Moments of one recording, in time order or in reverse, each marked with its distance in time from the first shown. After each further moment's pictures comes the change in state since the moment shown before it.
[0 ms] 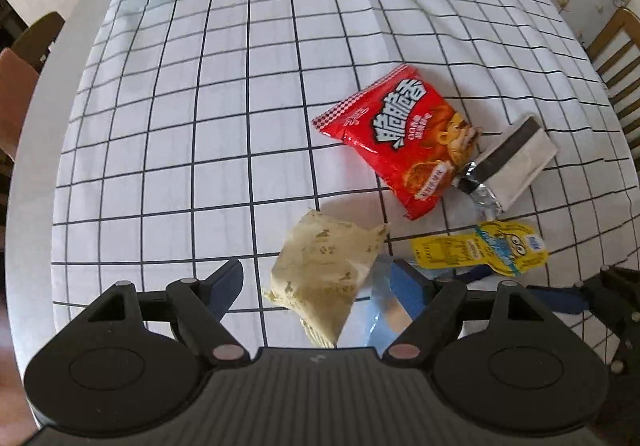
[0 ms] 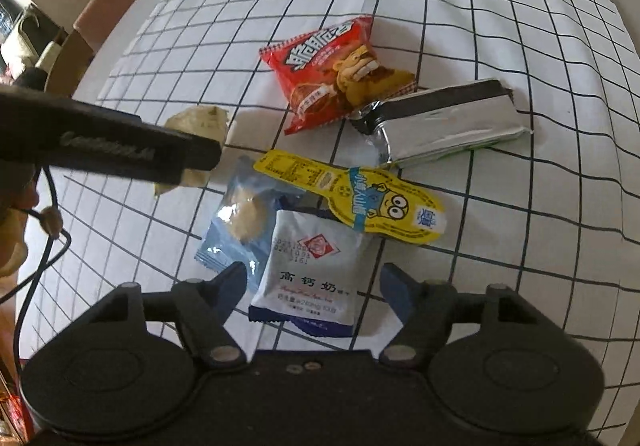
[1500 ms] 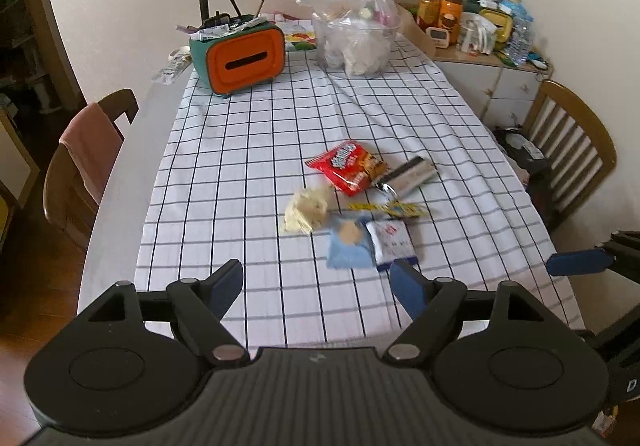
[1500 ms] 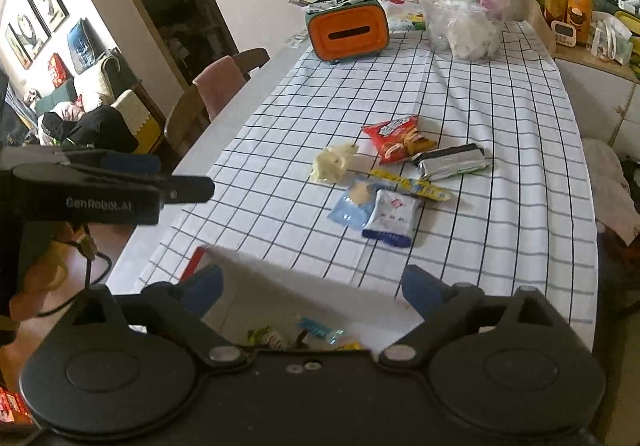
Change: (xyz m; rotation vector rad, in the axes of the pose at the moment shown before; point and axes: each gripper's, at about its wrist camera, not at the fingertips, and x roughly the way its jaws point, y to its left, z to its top) left arm -0.214 -0.004 -0.183 -0.014 -0.390 -0.009; right arm -0.187 0.064 -0.145 -0.111 -0.333 0.076
